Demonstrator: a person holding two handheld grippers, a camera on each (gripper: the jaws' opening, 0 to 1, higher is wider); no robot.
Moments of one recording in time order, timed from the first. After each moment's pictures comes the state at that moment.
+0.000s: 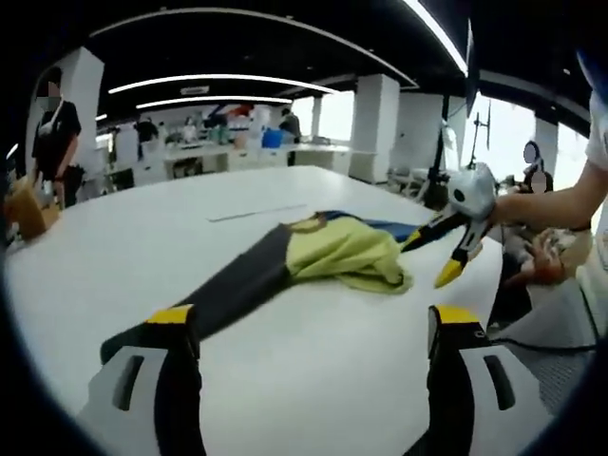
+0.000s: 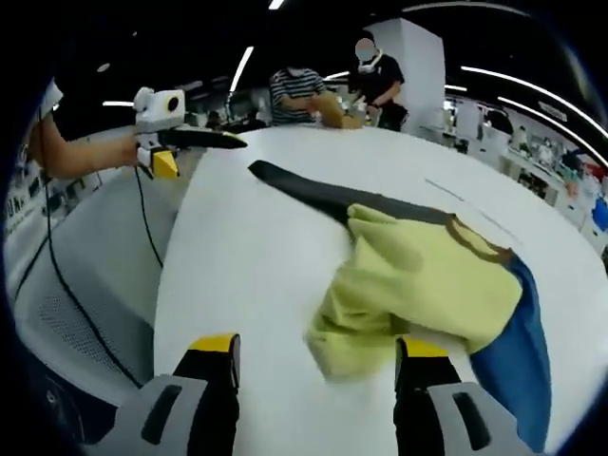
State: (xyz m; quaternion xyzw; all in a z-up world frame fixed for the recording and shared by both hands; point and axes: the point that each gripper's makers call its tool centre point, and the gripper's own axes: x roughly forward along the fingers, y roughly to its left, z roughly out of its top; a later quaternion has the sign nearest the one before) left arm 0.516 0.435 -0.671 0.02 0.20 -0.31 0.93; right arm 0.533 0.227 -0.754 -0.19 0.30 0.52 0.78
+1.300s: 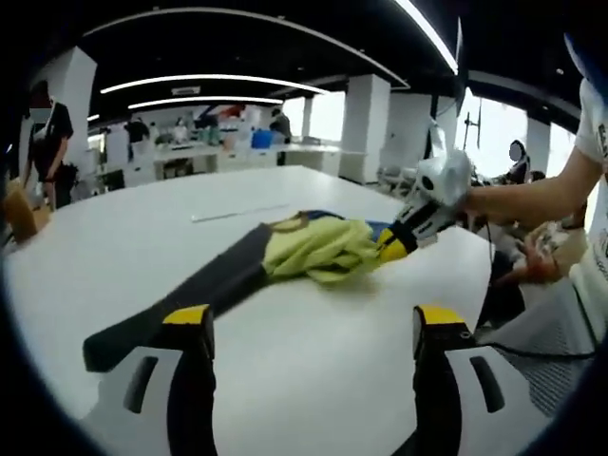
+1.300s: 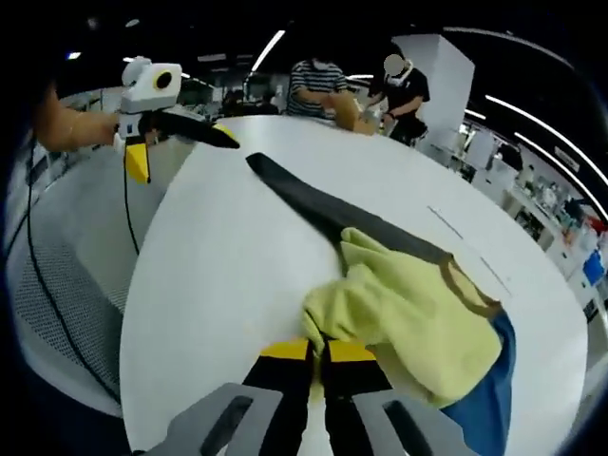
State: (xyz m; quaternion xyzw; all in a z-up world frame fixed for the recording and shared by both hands) left arm 0.506 0.413 -0.673 0.02 0.20 -0.32 0.92; right arm 0.568 0.245 -0.726 -0.24 0.25 0.51 0.79
